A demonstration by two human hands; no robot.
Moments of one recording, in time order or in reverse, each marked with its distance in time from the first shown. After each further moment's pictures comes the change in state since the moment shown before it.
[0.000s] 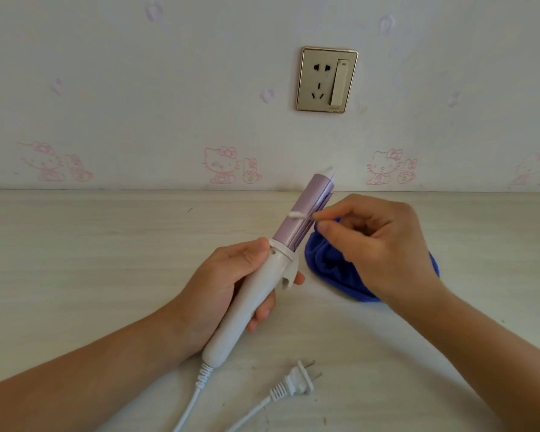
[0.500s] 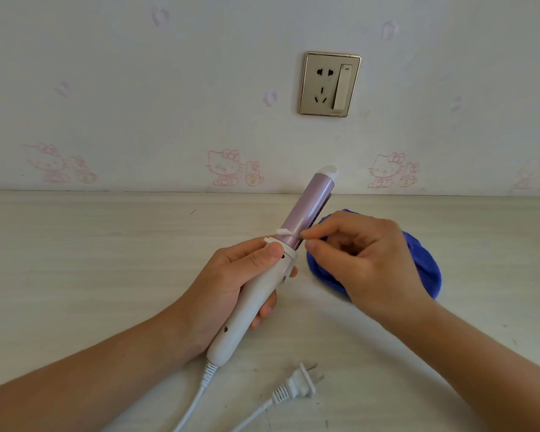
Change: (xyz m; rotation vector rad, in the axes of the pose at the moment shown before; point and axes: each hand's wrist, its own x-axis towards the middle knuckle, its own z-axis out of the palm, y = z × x) left_hand 0.002 0.000 0.003 -0.008 0.068 0.035; right_hand -0.012 -0.004 0.013 0.044 -0.077 0.000
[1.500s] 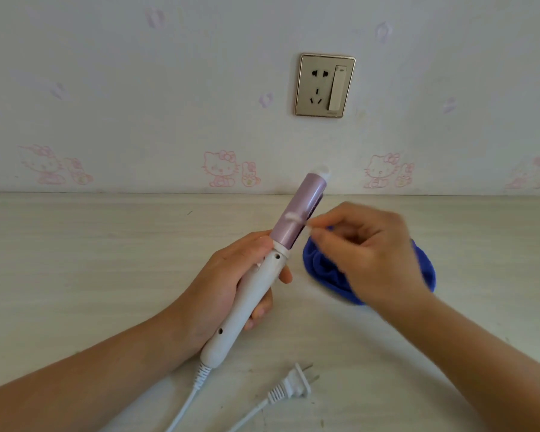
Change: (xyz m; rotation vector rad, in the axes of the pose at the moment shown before) left_hand 0.009 -0.001 0.000 -0.025 -0.028 -0.013; right_hand 0.006 0.003 -0.005 -0.022 0.105 0.047
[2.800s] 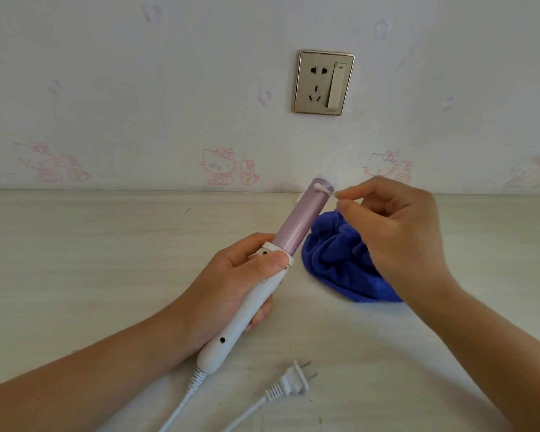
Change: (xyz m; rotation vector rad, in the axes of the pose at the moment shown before) left_hand -0.008 0.003 0.007 0.114 -0.009 0.011; right_hand 0.015 -0.002 -0.019 -0.079 0.188 0.044
